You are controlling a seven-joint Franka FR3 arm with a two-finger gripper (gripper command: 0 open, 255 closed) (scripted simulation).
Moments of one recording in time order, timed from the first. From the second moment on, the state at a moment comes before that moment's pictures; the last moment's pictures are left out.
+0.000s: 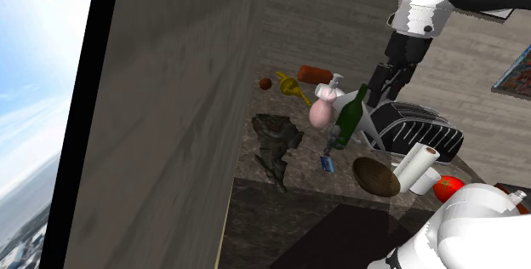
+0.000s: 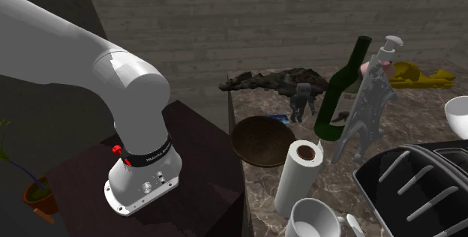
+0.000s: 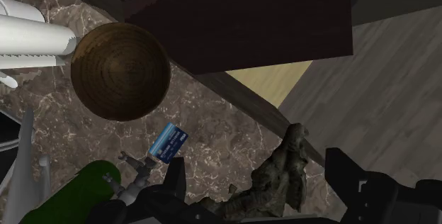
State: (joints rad) arm 0.02 -0.76 -0.03 -2.26 -0.07 1.42 0.07
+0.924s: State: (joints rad) arm -0.03 -0.58 -0.23 -2.41 -0.15 1.79 -0.12
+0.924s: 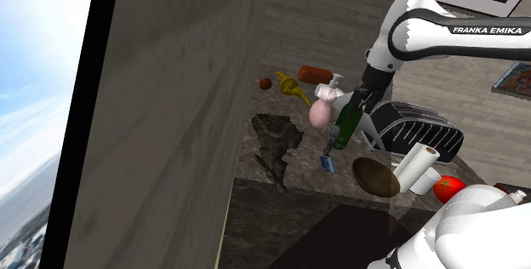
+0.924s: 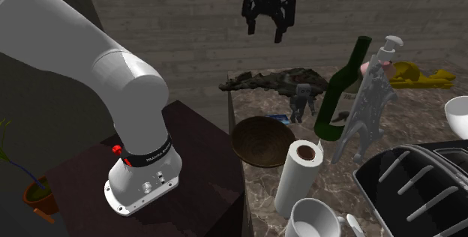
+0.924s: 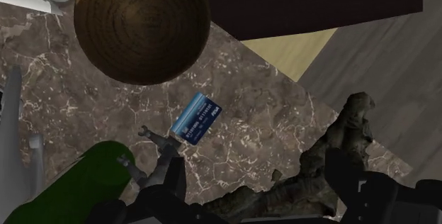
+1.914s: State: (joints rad) arm -0.03 -0.09 -0.46 -2.31 -0.02 2.20 -0.42
